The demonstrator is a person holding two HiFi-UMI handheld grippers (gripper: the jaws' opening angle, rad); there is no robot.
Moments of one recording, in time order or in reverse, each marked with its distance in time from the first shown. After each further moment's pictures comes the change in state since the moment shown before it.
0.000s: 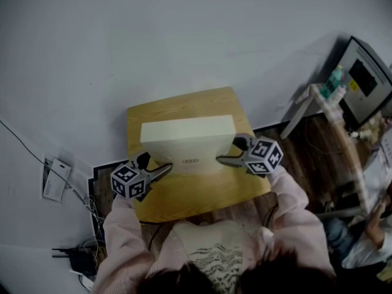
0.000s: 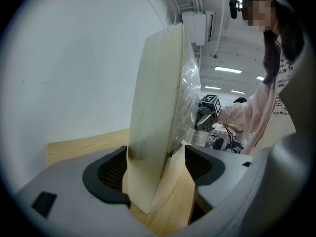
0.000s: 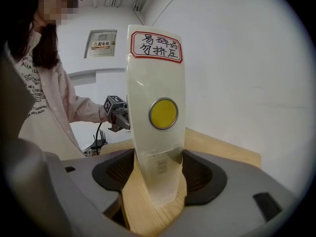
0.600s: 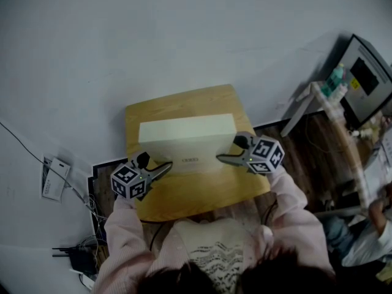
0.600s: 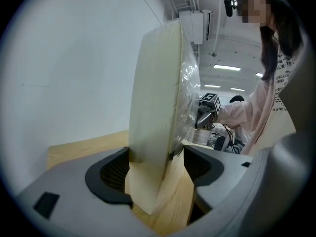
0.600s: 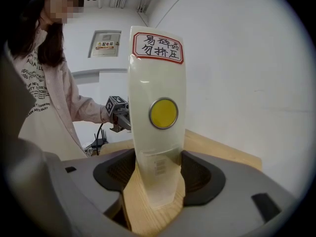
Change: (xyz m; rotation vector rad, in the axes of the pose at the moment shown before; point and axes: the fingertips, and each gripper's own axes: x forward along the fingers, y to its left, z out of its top) left arm 0.005 0.000 0.001 0.031 -0.005 0.012; right arm -0.002 -0.001 0.001 -0.038 -0.017 0.013
